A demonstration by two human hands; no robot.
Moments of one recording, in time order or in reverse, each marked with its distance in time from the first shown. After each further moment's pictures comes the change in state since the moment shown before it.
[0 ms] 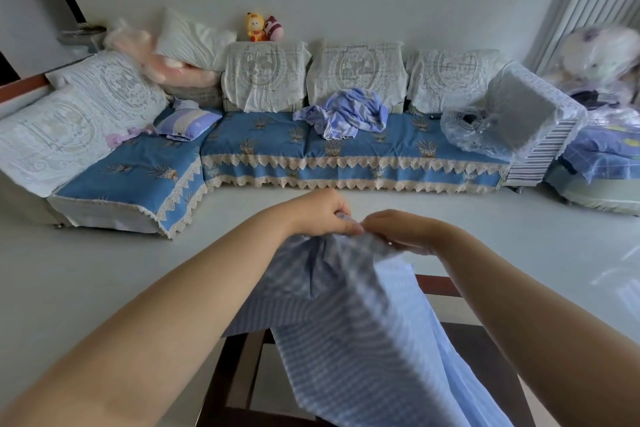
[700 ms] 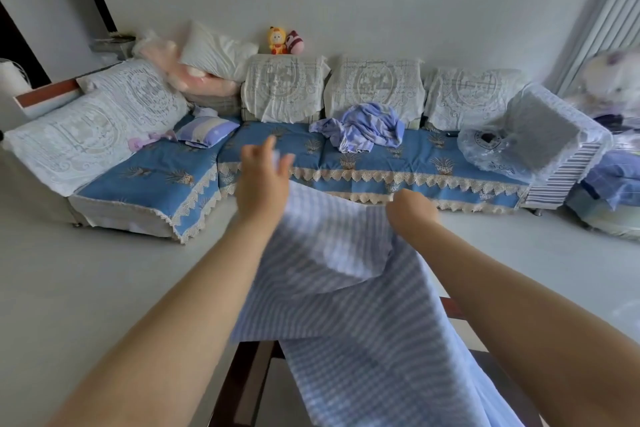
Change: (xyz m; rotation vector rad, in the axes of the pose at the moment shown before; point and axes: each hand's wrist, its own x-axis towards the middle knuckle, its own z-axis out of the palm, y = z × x) left_hand -0.032 -0.070 -0.054 0.043 1.140 -0.291; right_hand 0.054 -0.045 0.003 -0.662 0.645 0.221
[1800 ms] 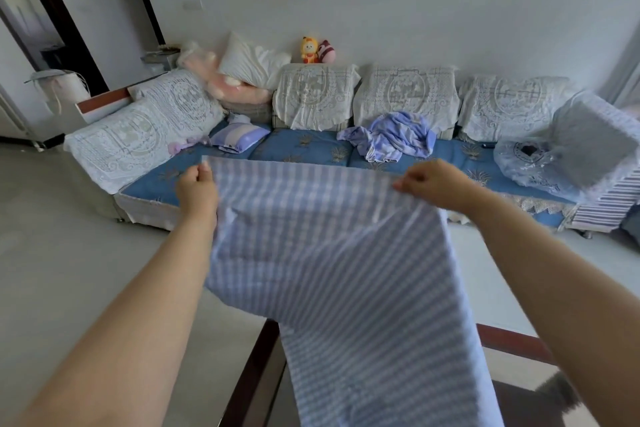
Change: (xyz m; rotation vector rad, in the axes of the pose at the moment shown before) left_hand 0.037 -0.083 -0.041 -0.265 0.249 -0.535; right_hand 0.032 0.015 -0.078 0.260 -0.086 -0.564
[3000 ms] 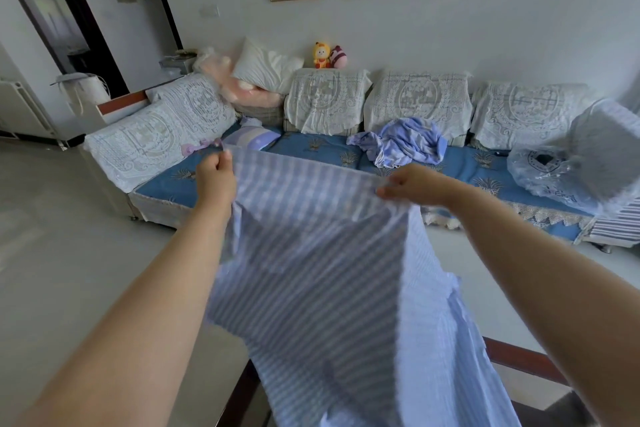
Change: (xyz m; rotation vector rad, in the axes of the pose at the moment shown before) left_hand -0.017 0.036 0.014 -0.050 -0.079 0.061; right_hand 0.024 -0.006 0.000 -0.023 -0.227 -0.093
